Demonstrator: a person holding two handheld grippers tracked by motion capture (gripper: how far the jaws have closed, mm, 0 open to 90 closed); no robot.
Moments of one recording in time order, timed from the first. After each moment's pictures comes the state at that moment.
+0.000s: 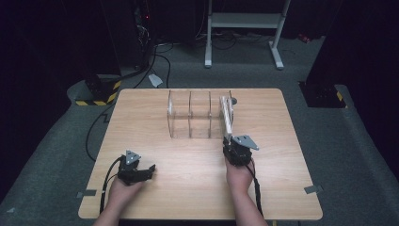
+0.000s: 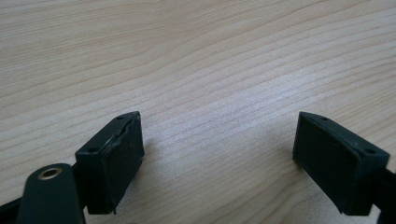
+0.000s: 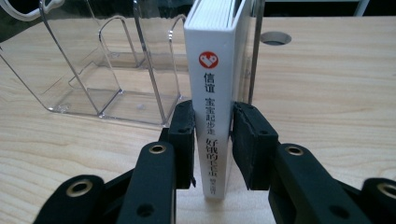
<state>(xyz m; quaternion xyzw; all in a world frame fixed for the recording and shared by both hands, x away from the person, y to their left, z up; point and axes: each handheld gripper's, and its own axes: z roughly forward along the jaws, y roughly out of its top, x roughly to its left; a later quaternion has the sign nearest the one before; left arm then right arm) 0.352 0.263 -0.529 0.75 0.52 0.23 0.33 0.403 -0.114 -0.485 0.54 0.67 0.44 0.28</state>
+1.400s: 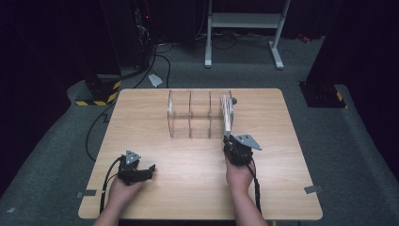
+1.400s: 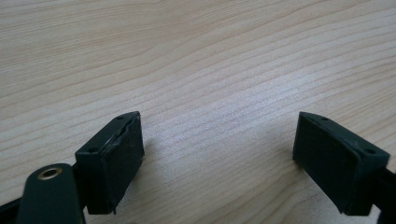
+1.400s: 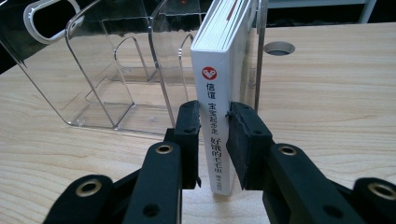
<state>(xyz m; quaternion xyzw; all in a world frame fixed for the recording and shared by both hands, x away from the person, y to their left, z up) 0.353 0.263 -0.529 0.75 0.52 0.23 0.33 0.399 -0.114 -0.472 0.54 0.65 0.46 0.27</state>
